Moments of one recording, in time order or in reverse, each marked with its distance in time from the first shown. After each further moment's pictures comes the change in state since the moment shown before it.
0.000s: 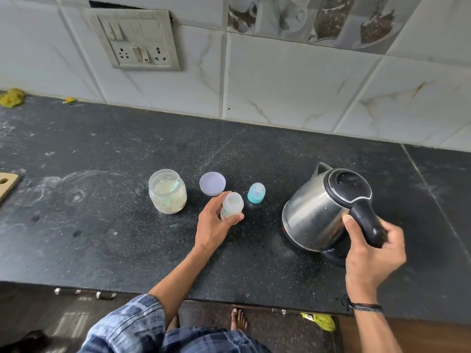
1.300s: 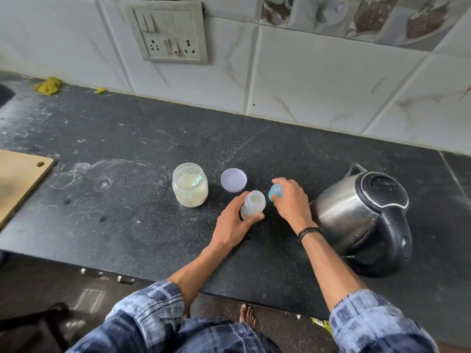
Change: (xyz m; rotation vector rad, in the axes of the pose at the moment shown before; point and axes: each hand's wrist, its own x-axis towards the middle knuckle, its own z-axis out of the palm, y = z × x) left_hand 0.005 -0.024 -0.005 0.173 -0.097 0.022; right_hand -0.027 0.029 0.179 -0.779 -1.025 -0.090
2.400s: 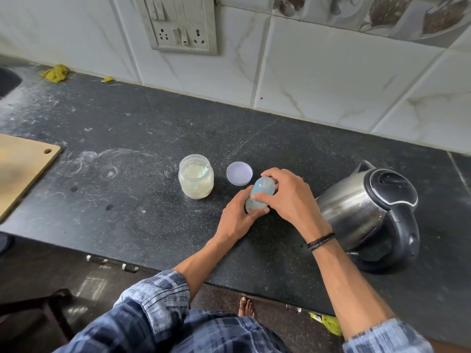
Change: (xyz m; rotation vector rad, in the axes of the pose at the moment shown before) left_hand 0.004 -0.007 0.002 -0.001 0.002 0.033; right_hand -0.047 -0.062 -0.048 0.015 -0.069 -0.240
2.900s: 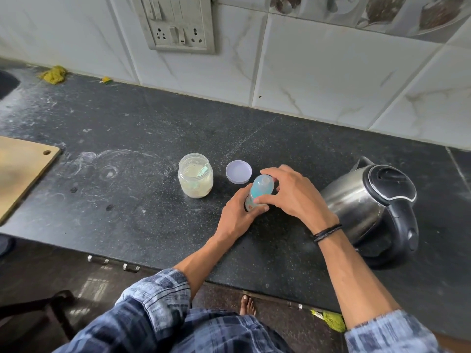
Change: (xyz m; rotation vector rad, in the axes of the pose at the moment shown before) left_hand 0.003 -0.006 0.001 0.001 -0.012 -0.002; right_hand 0.005 0.010 -0.008 -0.110 -0.089 -0.056
